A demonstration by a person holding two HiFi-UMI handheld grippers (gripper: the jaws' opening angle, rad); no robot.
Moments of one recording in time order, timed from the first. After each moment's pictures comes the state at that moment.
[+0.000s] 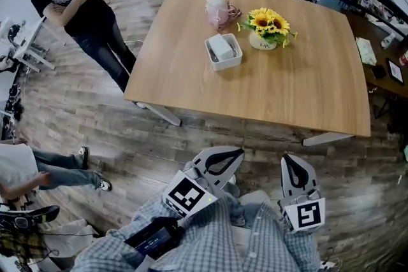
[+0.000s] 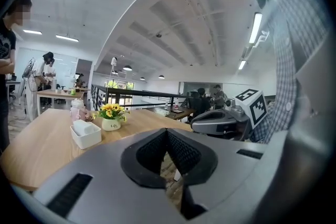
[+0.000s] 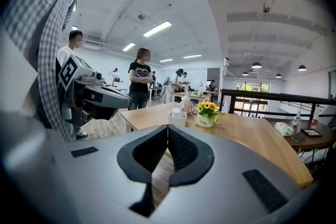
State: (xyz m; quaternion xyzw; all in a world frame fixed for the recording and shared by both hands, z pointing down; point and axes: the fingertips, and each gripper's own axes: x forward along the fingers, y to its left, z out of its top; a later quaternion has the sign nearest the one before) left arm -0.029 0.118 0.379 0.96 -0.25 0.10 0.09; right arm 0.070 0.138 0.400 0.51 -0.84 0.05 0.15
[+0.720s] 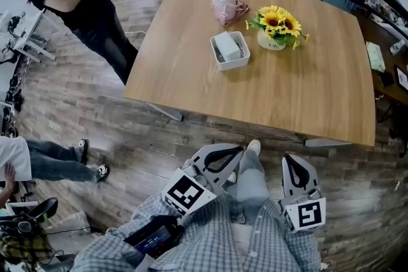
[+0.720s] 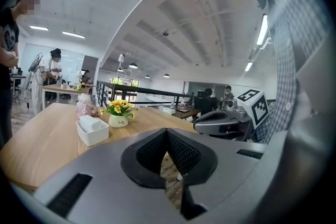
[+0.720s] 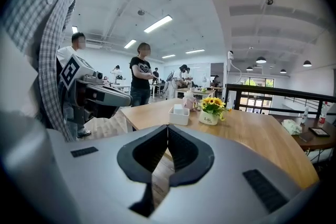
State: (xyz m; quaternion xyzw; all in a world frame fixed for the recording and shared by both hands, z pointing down) left arm -0.043 0.080 0.395 0.95 -0.27 0.10 0.11; right arm 0.063 0.103 0.418 0.49 -0.85 0.07 0.17
